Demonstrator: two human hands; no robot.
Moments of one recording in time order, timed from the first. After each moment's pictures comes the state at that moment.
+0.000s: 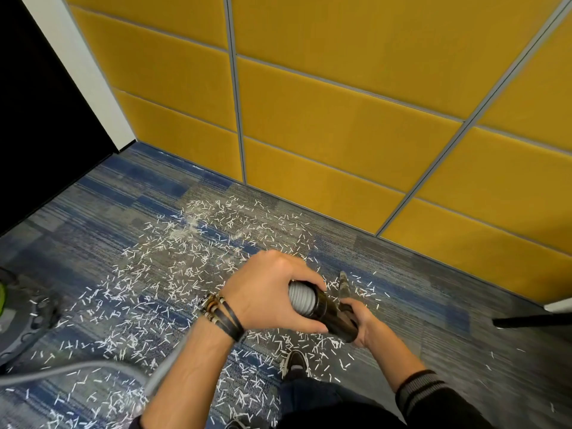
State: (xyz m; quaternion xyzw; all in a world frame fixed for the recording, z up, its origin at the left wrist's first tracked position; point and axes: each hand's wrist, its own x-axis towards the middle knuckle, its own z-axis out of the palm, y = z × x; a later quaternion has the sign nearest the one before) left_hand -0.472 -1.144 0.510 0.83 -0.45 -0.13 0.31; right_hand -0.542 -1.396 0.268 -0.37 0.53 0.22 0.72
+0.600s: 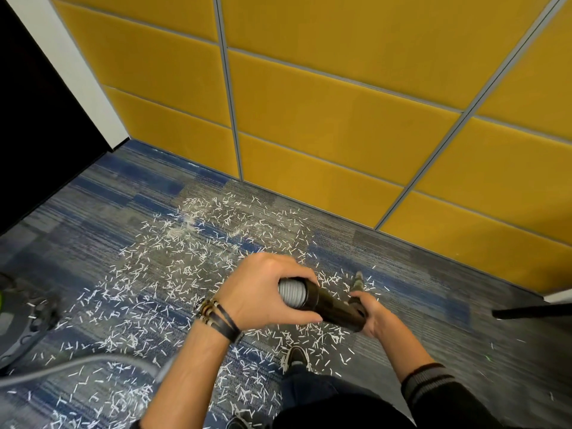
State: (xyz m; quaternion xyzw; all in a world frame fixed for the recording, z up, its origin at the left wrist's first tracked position) left_hand -0.461 -1.149 0.487 0.82 -0.43 -0.13 0.34; right_hand -0.537 -1.426 0.271 -0.37 0.56 0.20 0.71
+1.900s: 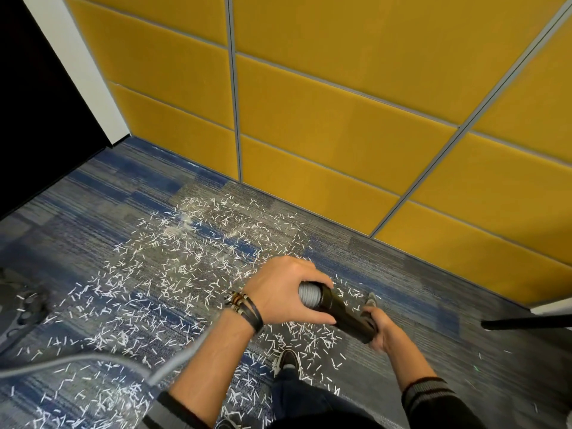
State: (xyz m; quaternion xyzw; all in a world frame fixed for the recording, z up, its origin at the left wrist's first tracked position) left_hand -0.468 -1.166 0.467 0.82 -0.44 -0.14 0.35; right_hand -0.569 -1.436 0.277 -0.44 0.60 0.17 0.65
